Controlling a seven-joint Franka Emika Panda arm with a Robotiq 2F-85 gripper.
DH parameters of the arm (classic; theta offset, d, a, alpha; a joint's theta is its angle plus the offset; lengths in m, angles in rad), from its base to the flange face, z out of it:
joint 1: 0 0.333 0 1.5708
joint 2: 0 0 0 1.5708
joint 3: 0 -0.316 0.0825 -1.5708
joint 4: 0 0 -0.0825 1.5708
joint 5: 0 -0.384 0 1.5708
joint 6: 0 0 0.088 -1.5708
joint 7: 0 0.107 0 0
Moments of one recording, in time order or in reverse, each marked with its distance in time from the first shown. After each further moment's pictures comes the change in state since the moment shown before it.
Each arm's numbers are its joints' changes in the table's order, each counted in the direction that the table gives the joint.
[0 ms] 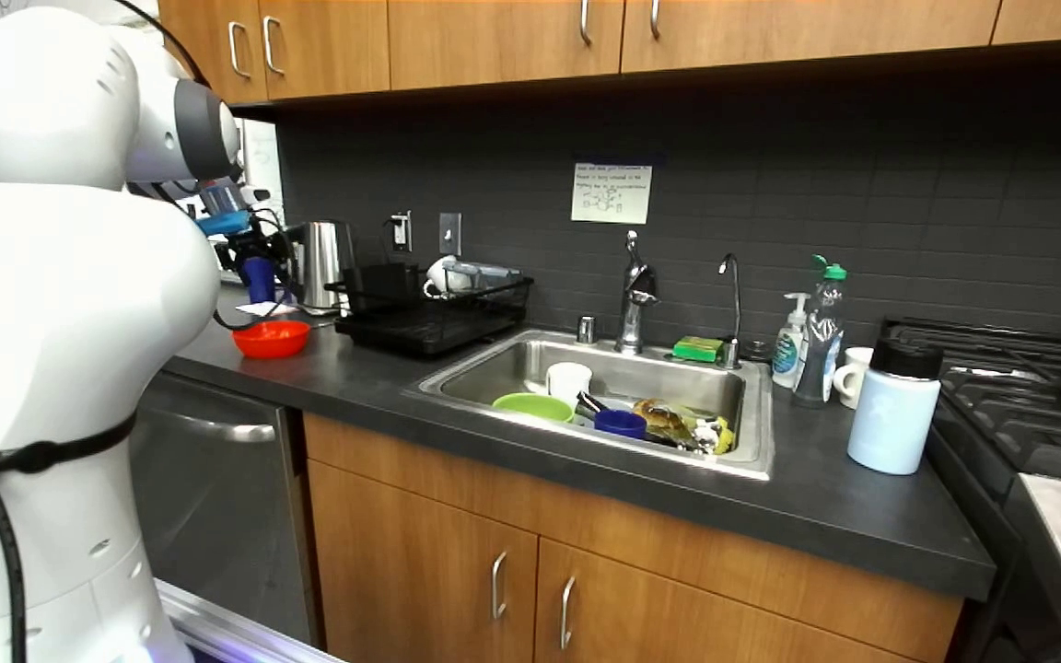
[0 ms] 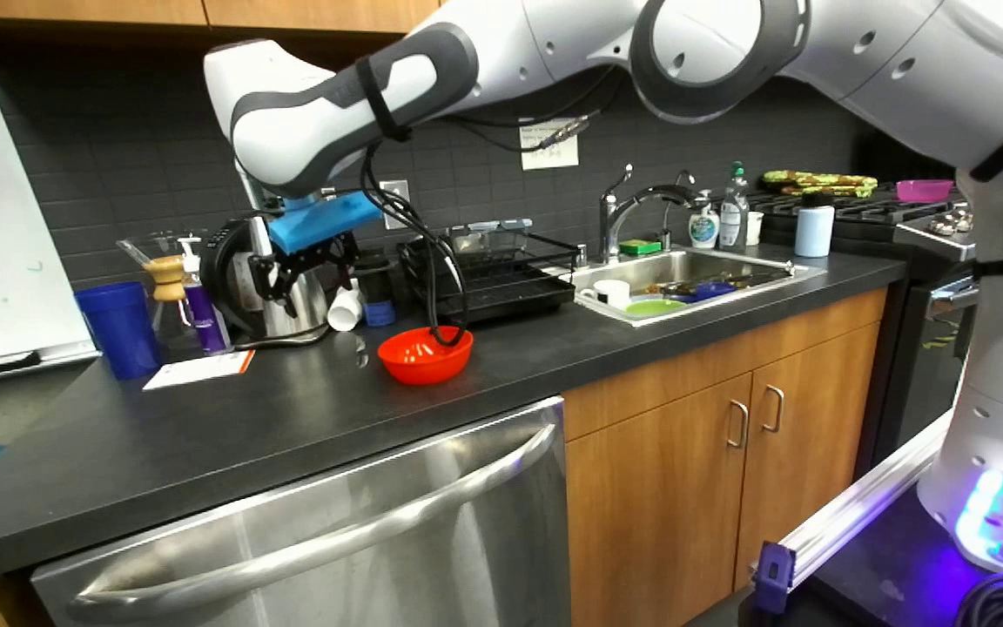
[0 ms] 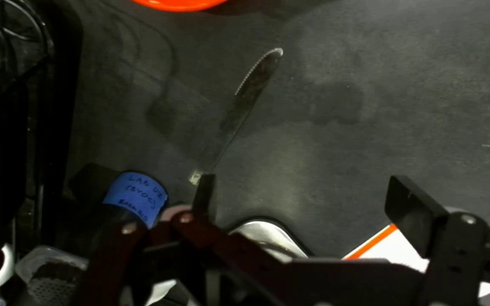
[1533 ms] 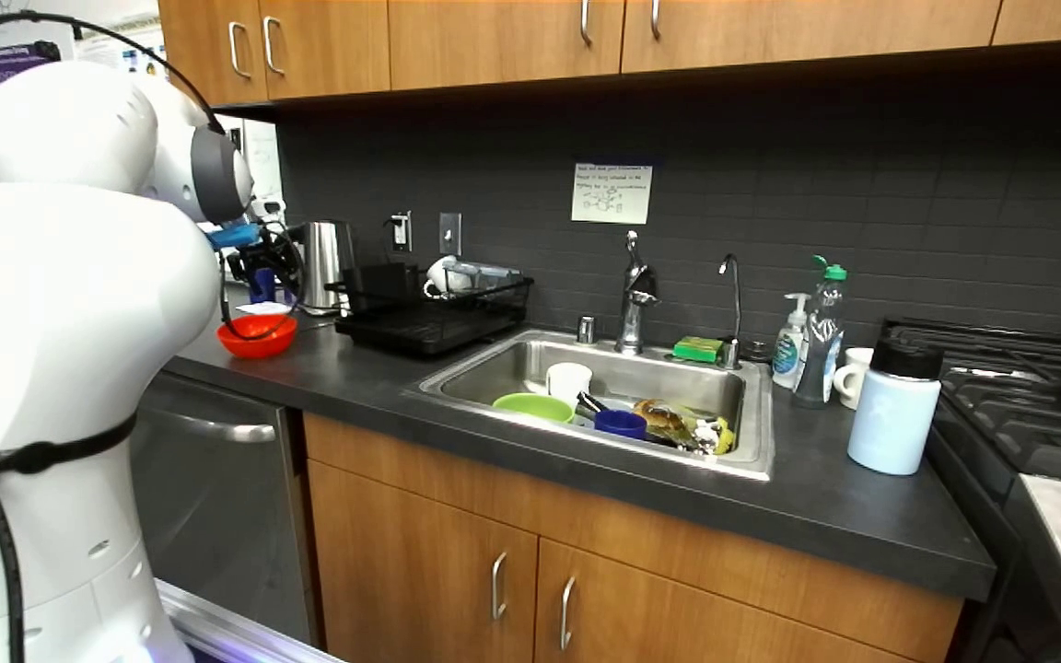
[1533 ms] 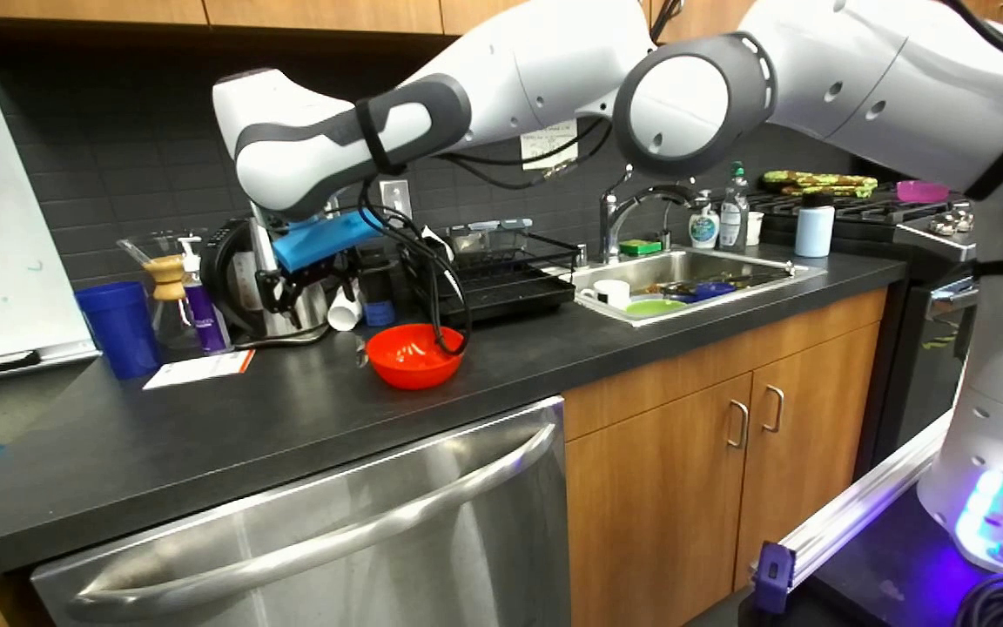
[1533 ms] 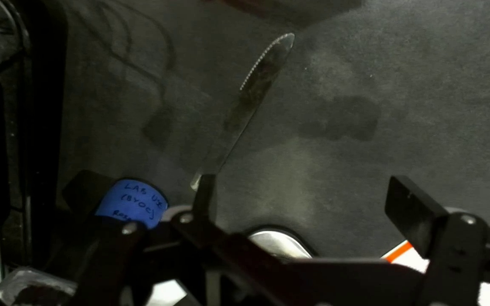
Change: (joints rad) arm -0.016 -0.154 0.000 0.214 -0.005 0.062 -0.006
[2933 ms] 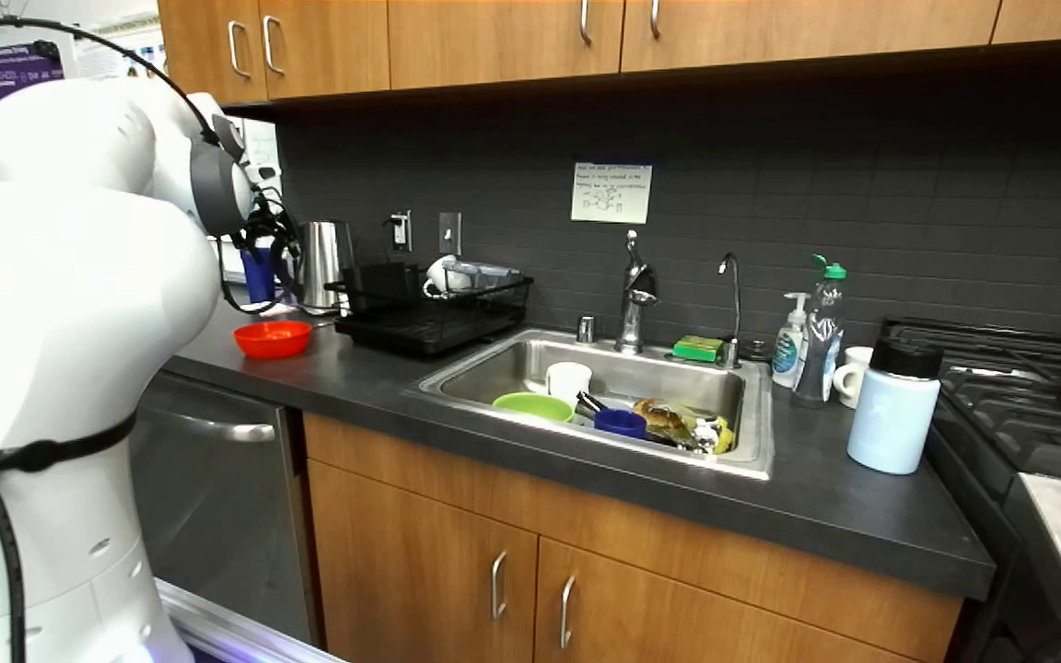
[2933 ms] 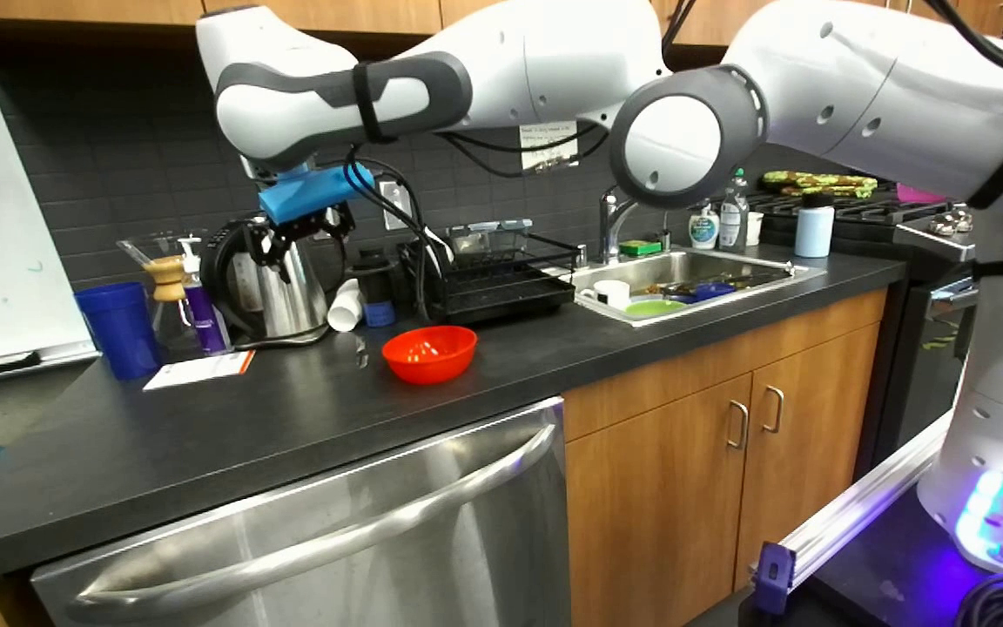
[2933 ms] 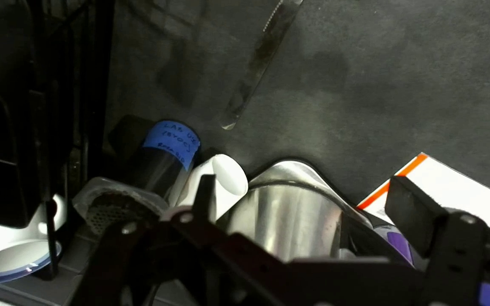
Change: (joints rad) arm 0.021 -0.064 0.052 0.261 -0.001 0.133 -0.009
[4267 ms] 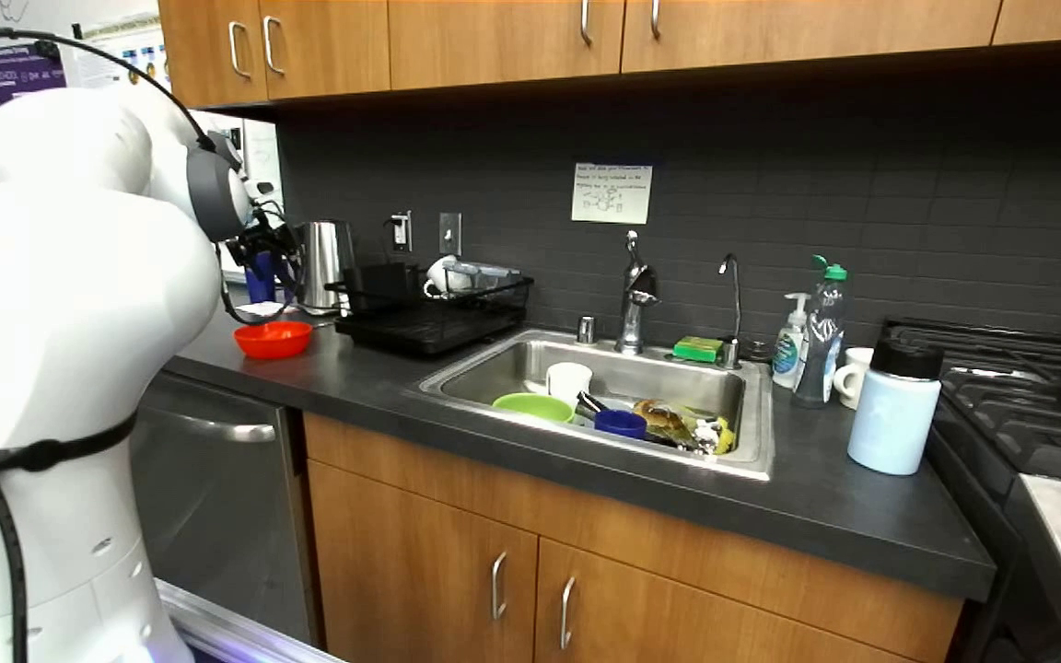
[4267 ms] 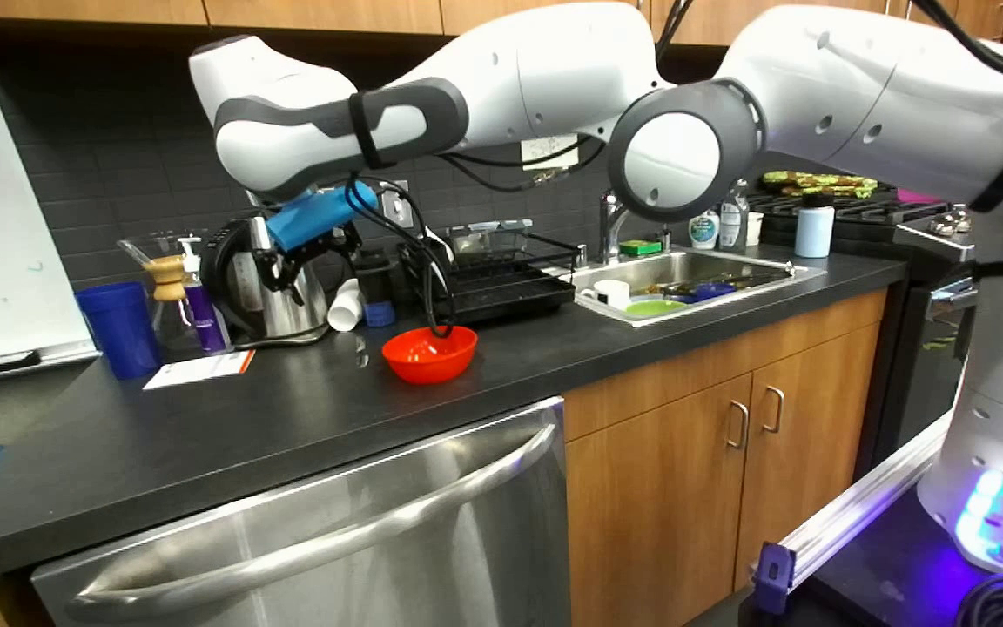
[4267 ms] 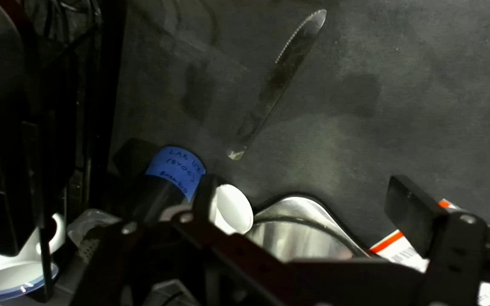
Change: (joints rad) arm 0.021 -0.028 0.037 -0.015 0.005 0.035 -0.011
